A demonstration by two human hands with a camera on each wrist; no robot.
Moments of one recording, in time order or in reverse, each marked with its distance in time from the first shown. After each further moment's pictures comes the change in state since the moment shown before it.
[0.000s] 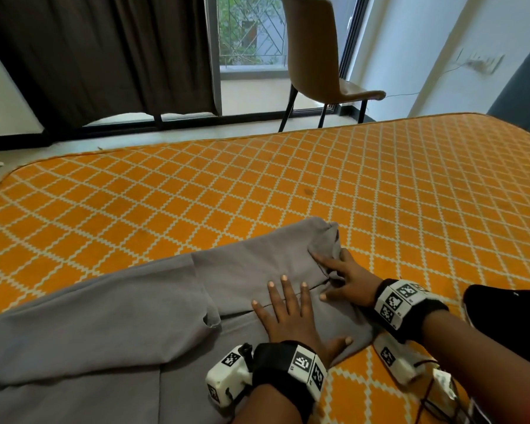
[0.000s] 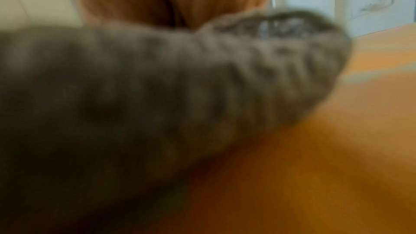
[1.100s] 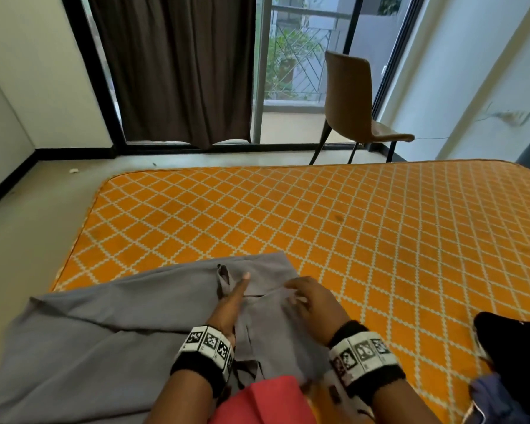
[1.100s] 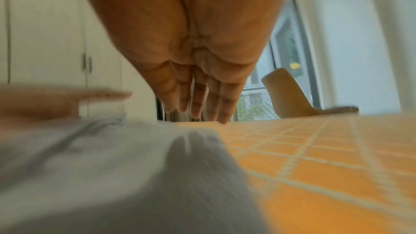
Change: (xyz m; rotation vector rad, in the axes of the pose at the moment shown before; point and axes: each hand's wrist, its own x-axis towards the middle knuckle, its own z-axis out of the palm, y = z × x) left_hand -0.062 -0.178 -0.037 -1.925 0.038 -0.077; right_hand -0.070 -0.167 0.075 -0.046 0.263 -0.300
